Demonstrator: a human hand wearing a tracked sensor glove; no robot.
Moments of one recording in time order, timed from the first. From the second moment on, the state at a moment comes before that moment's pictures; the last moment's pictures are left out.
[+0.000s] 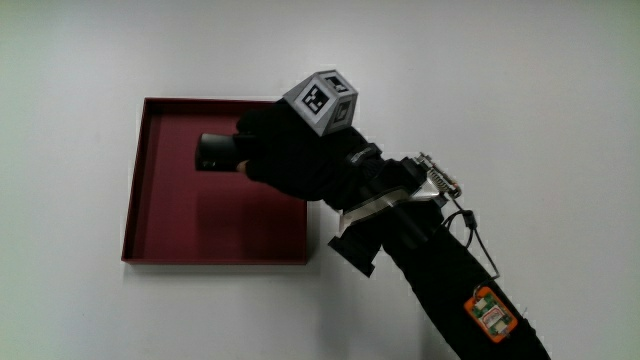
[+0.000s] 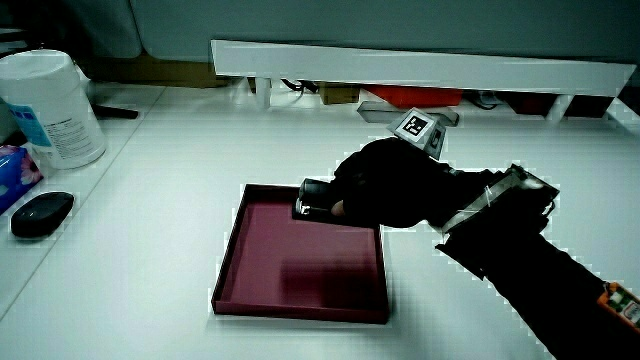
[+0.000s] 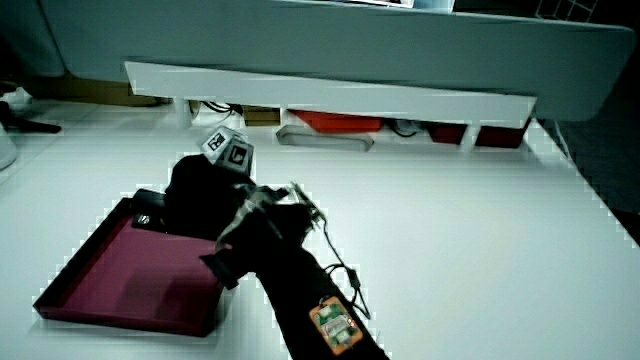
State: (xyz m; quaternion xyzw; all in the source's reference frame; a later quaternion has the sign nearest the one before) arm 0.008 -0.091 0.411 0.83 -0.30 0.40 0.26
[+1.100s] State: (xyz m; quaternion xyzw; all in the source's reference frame) arm -0.026 -0.059 0.486 0.82 -0.29 0.35 0.35
